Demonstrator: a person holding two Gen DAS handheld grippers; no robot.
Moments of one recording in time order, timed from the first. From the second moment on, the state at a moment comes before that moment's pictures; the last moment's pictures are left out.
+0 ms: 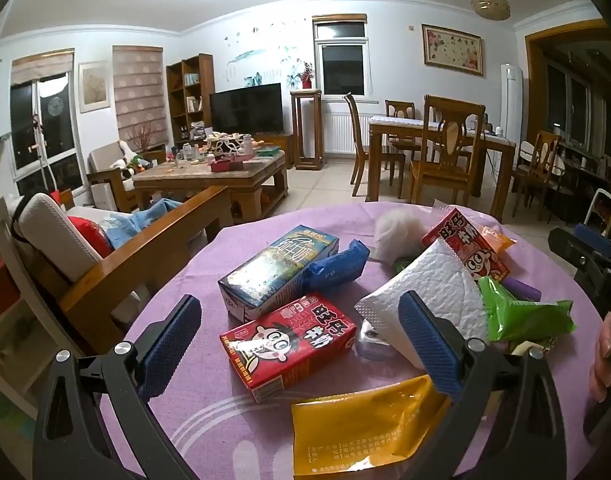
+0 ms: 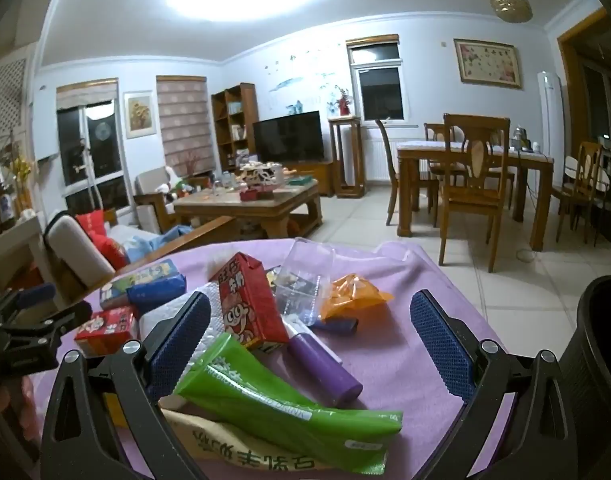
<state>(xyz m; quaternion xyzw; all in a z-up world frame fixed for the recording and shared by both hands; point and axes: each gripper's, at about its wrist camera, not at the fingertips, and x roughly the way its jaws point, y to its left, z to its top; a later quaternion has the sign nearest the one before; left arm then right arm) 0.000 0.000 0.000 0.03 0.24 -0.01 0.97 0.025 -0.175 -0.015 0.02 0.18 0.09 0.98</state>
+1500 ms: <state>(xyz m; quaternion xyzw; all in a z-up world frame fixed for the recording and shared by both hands) 0.009 0.026 -0.016 0.00 0.25 -0.02 0.97 0.026 -0.195 -0.017 0.07 0.19 0.12 0.97</state>
